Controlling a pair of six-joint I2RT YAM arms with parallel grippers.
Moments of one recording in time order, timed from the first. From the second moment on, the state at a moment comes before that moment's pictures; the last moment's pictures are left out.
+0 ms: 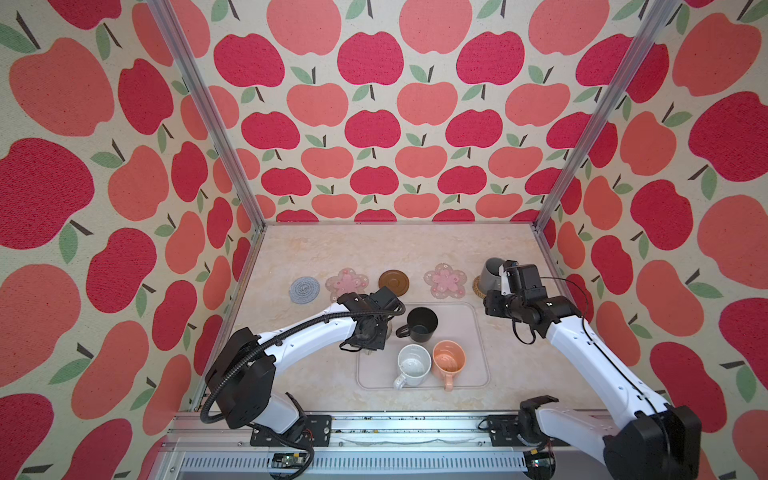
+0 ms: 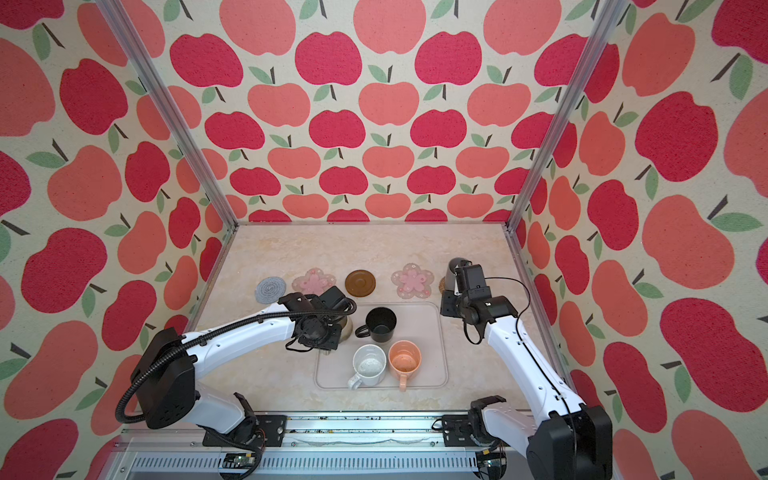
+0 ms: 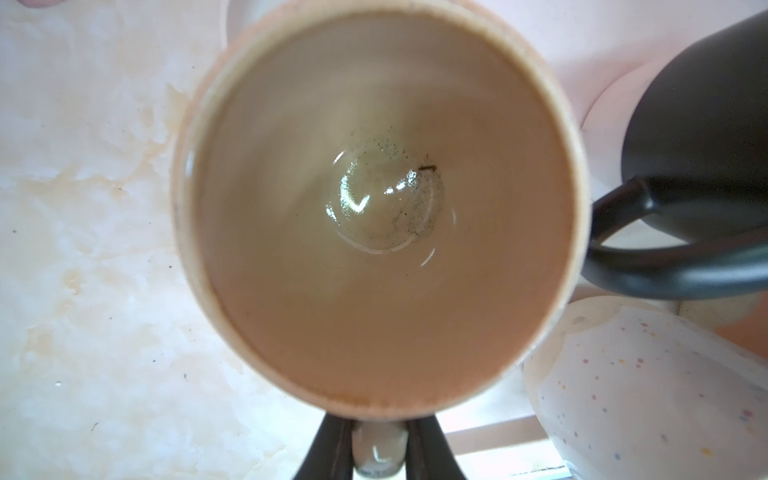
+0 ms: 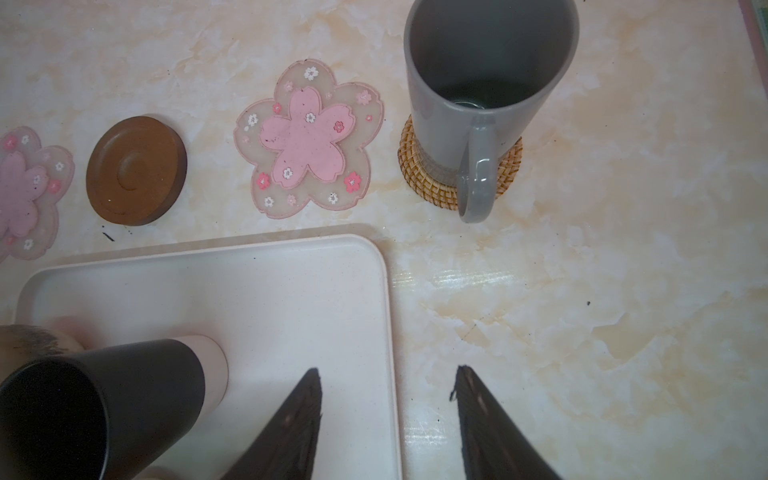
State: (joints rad) left arm -0.83 1.49 1.06 -0.97 -0.08 -0.59; right arm 0.33 1.11 0.88 -0.70 0.05 0.31
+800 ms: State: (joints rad) left arm -0.82 1.54 1.03 -0.93 -0.04 -0.62; right arm 0.33 1.09 0.88 -0.71 0.07 0.31
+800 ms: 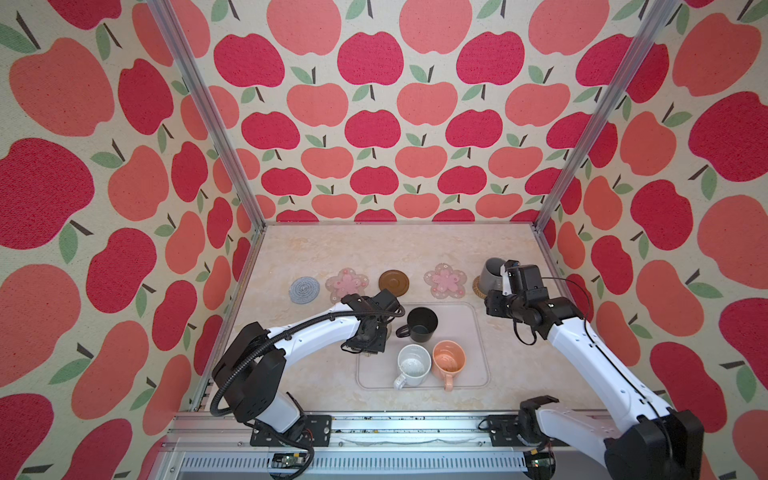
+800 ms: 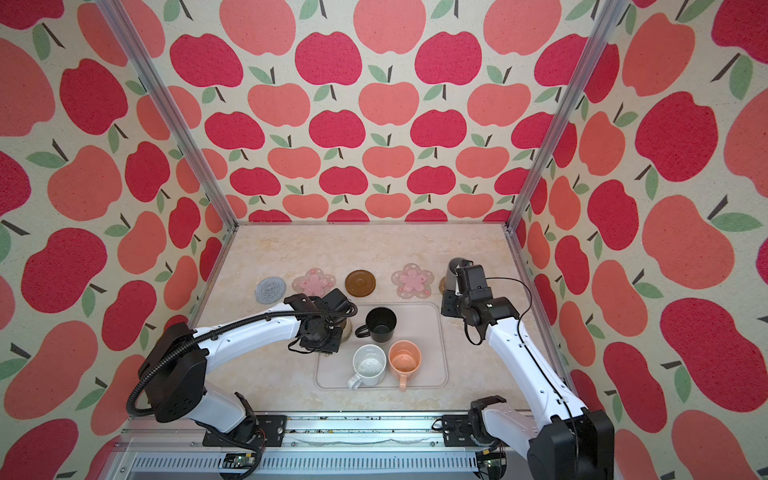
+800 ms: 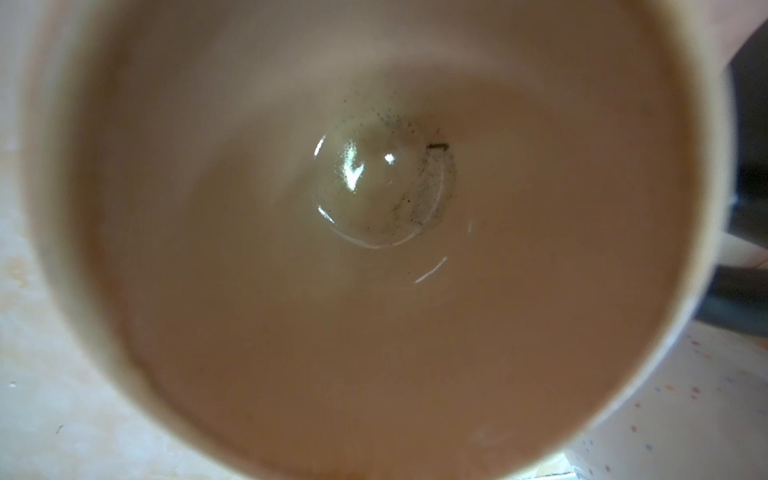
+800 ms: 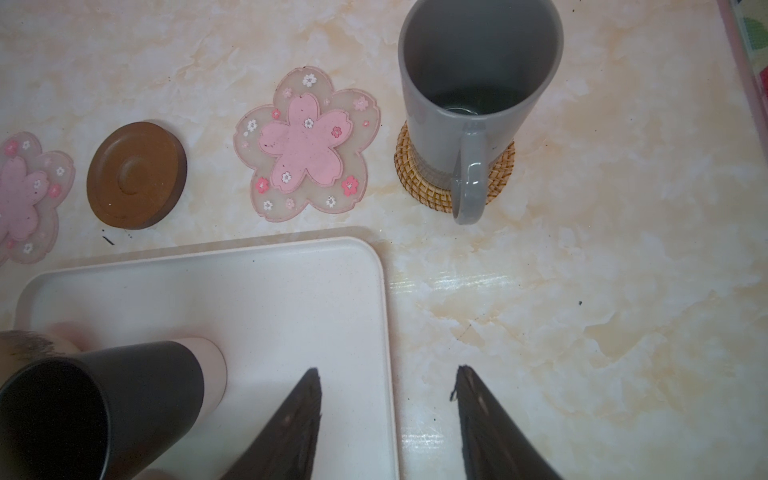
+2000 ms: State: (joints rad) left arm -0.86 1.54 1.04 -0.92 -0.07 -0.51; right arm 0.33 1.06 0.88 -0.72 0.11 0.31
